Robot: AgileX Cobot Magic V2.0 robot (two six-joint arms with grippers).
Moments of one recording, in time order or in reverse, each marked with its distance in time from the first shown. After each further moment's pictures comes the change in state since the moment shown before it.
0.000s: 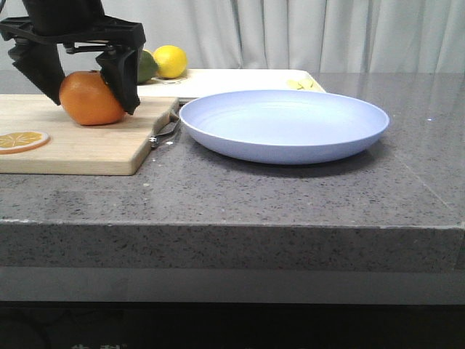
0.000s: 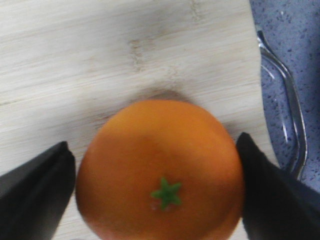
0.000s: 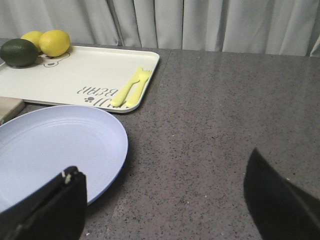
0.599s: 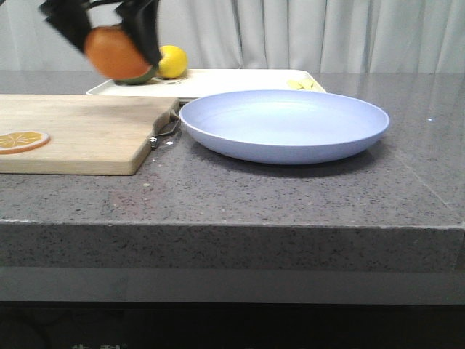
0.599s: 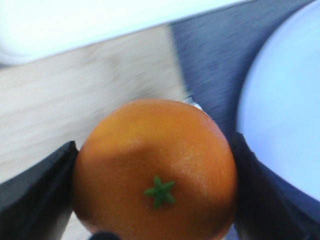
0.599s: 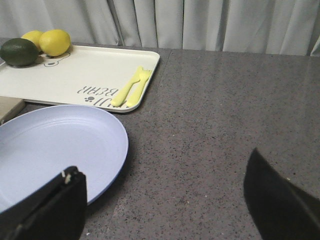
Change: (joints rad) left arm -0.090 0.000 -0.165 0.000 -0.002 0.001; right arm 0.000 0.000 0.000 0.000 0.002 0.000
